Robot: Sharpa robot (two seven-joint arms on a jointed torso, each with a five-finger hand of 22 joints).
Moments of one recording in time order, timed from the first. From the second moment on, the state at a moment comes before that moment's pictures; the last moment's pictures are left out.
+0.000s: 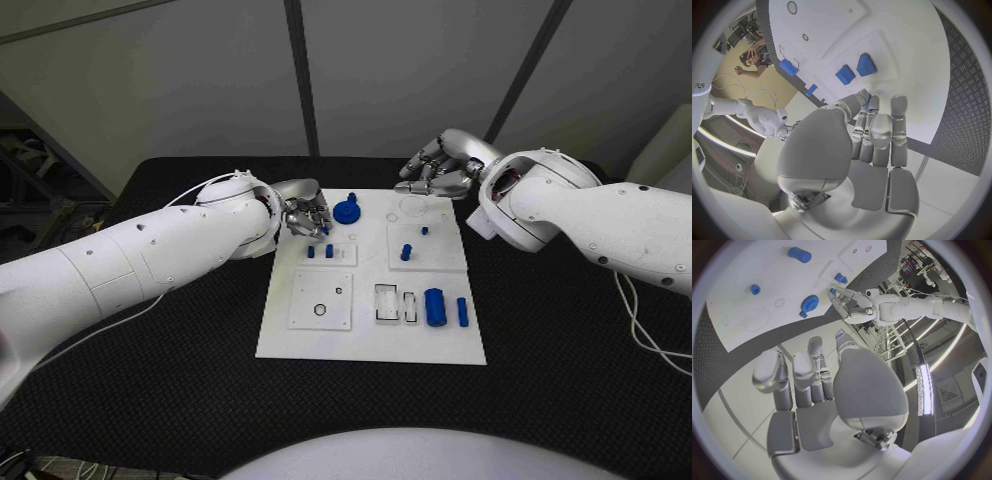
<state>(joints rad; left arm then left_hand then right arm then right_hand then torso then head) 1.20 -0.53 0.02 1.13 -1.31 -0.01 -0.09 1.43 -0.13 0.50 -0.06 0.08 1.15 0.13 0.08 0.22 1.26 0.06 0.10 0.08 1.41 -0.01 1.22 0.93 0.19 1.05 0.09 0.91 0.99 1.24 -0.83 0.06 1.53 -1.14 -0.34 -0.21 1.34 -0.14 0.07 0.29 0.17 0.99 0.11 0.07 0.19 1.20 0.02 0.68 0.80 1.46 -0.04 1.09 1.04 0.08 1.38 0.07 1.20 1.22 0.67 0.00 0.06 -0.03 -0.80</state>
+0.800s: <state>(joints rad) 1.19 -0.53 0.02 1.13 -1.31 -0.01 -0.11 1.40 -0.16 0.51 -0.07 0.07 1.00 0.15 0.06 0.15 1.19 0.09 0.07 0.06 1.41 -0.01 1.22 0.91 0.19 1.06 0.11 0.91 0.99 1.24 -0.83 0.06 1.52 -1.14 -0.34 -0.21 1.34 -0.14 0.09 0.29 0.17 0.99 0.11 0.07 0.20 1.14 0.04 0.53 0.66 1.44 -0.04 0.93 0.92 0.09 1.36 0.07 1.10 1.15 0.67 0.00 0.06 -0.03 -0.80</state>
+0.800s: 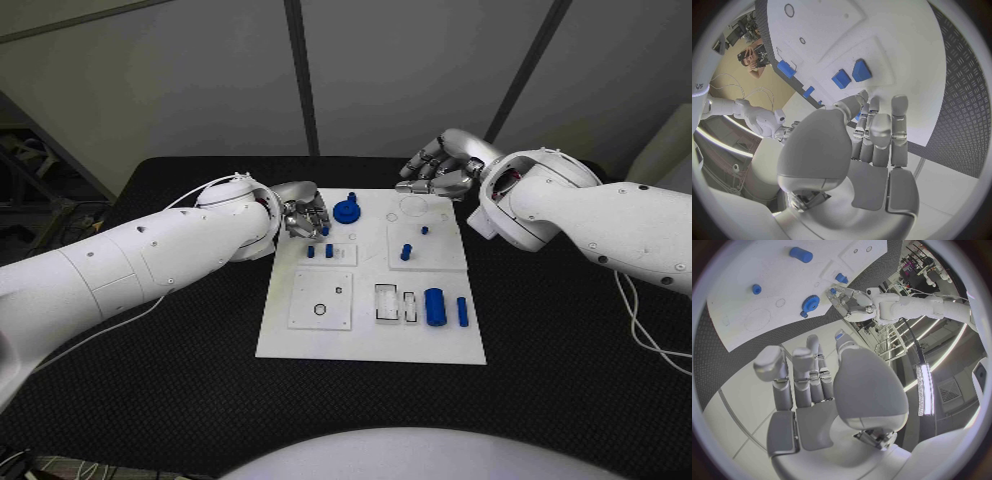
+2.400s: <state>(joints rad) 1.16 -0.87 0.05 1.42 -0.33 -0.22 0.30 1.37 -0.17 0.52 -0.05 0.08 1.07 0.16 0.10 0.11 1.20 0.10 0.09 0.07 1.20 0.01 0.81 0.44 0.19 0.94 0.12 0.72 0.89 1.16 -0.81 0.02 1.41 -1.66 -0.20 -0.23 1.55 -0.17 0.20 0.23 0.17 1.07 0.13 0.07 0.18 1.16 0.08 0.07 0.21 1.47 -0.01 1.17 1.12 0.06 1.47 0.09 1.34 1.31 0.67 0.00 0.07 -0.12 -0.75</state>
